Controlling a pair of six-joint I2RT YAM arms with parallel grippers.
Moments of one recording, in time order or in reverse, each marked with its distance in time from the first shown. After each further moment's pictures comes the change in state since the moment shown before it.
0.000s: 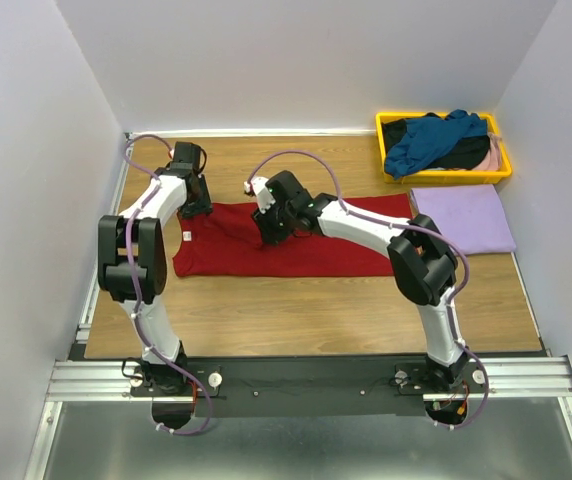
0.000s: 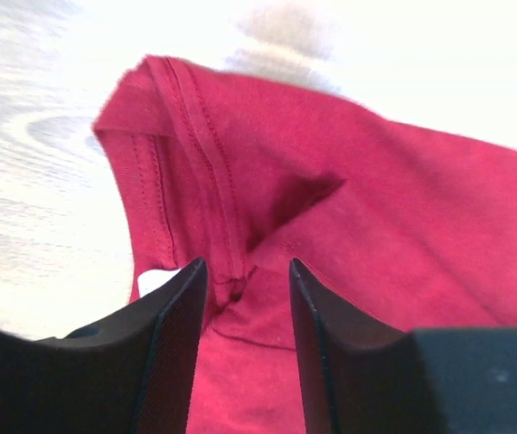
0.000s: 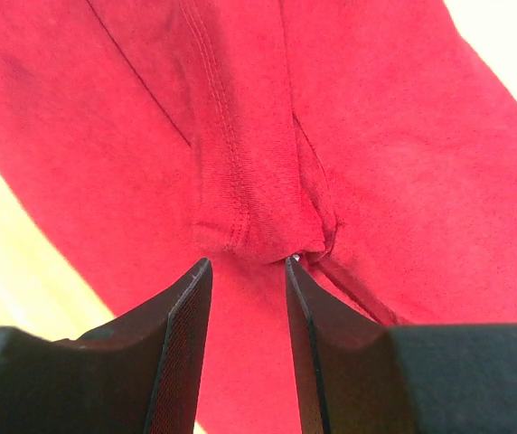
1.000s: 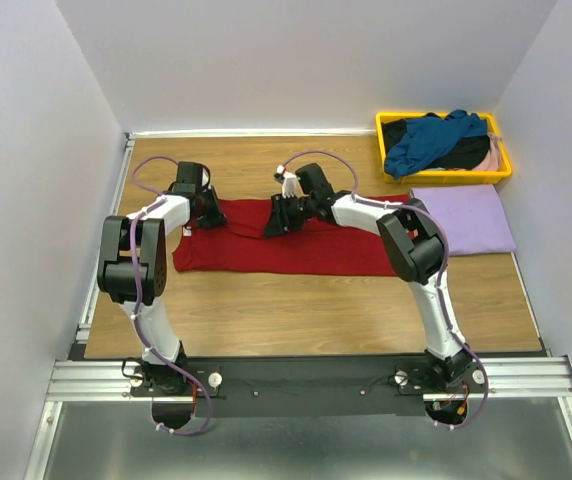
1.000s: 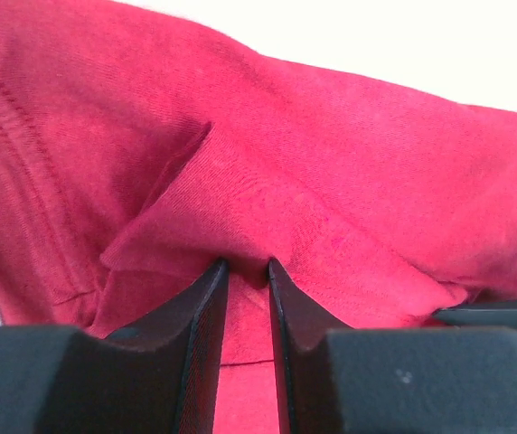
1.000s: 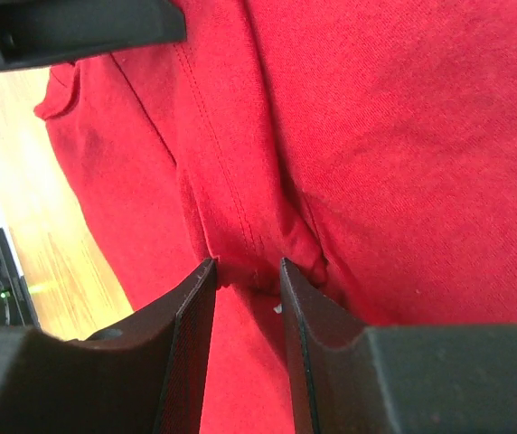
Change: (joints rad) left arm -0.003 -0.038 -0.233 0.349 0.294 -0.106; right arm -0.194 0.175 -0.021 0.282 -0.498 0.402
